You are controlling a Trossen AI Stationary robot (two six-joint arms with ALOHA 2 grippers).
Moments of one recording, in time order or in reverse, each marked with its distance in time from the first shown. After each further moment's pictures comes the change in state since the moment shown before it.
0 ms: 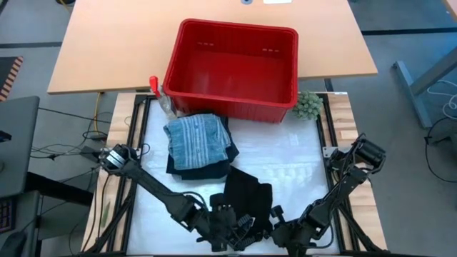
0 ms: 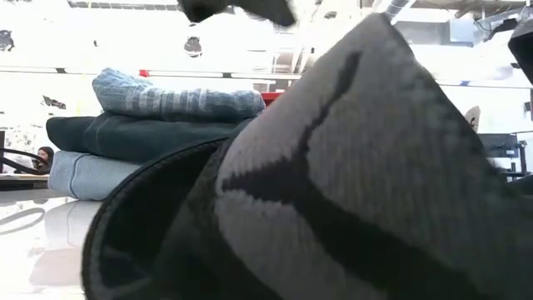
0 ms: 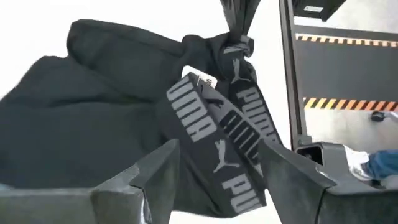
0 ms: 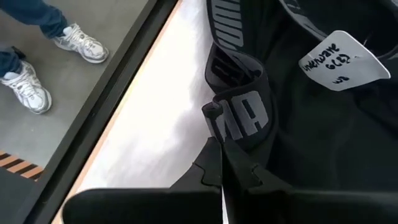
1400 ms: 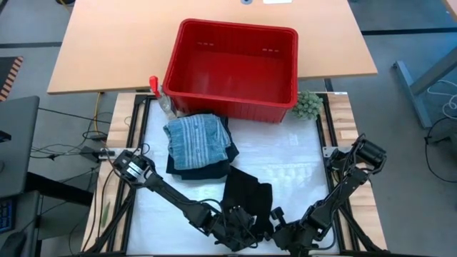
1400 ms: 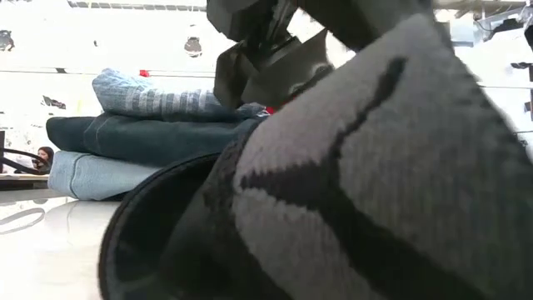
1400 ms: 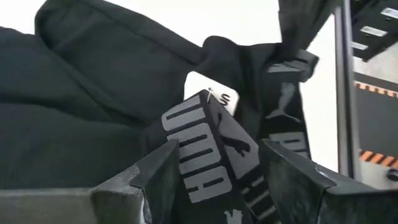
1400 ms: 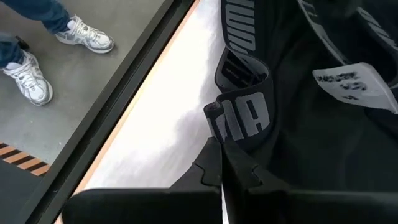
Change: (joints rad) left arm 0.035 0.224 0.037 0.234 -0.101 -0.130; right arm 0.015 0.000 0.000 0.004 0.002 -0.047
